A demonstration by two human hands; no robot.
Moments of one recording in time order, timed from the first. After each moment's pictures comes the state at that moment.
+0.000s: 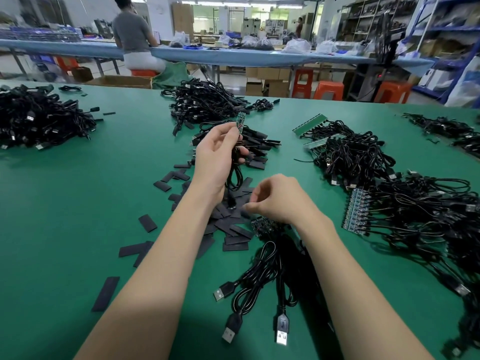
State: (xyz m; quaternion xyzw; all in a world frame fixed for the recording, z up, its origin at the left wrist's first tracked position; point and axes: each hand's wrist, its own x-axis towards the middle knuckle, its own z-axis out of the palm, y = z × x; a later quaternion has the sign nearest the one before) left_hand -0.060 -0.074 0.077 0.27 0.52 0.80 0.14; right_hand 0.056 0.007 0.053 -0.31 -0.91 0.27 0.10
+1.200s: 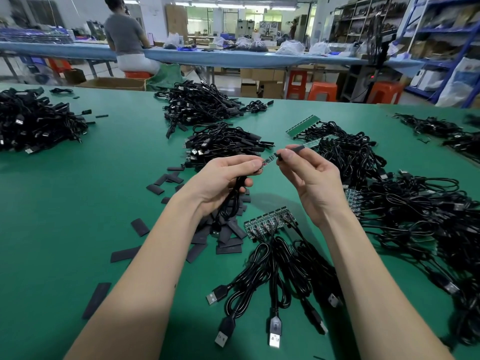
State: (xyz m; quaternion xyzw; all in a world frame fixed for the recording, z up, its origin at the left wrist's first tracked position) left_hand -0.052 -0.087 0.073 0.34 0.54 0.65 0.40; right_hand 0.090 0.032 0.071 -0.12 -0.50 0.76 0.39
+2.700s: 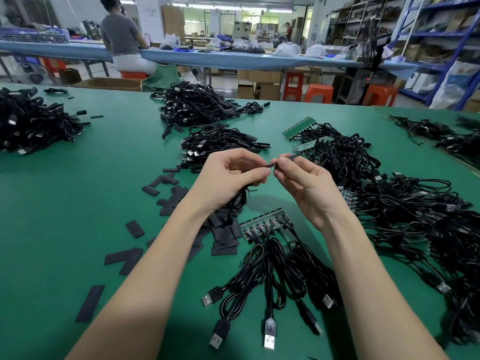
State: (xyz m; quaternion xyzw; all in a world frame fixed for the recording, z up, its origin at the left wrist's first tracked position) left_hand -0.038 -0.084 0.072 0.47 0.57 0.65 0.21; right_hand 0.097 0.038 0.070 -0.13 -0.50 0.80 0.32
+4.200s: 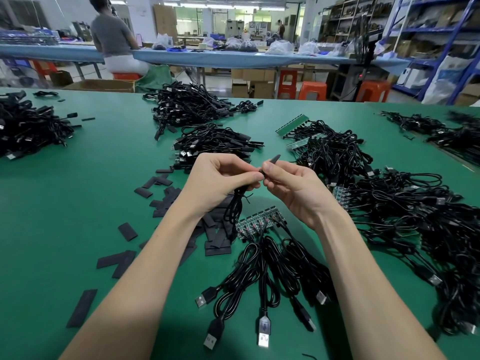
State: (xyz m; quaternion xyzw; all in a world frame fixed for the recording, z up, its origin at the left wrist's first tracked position) left_hand -0.039 -0.087 0.068 0.49 0.54 0.65 0.21; right_hand 0.100 0.039 0.068 -0.13 -0.54 0.80 0.24
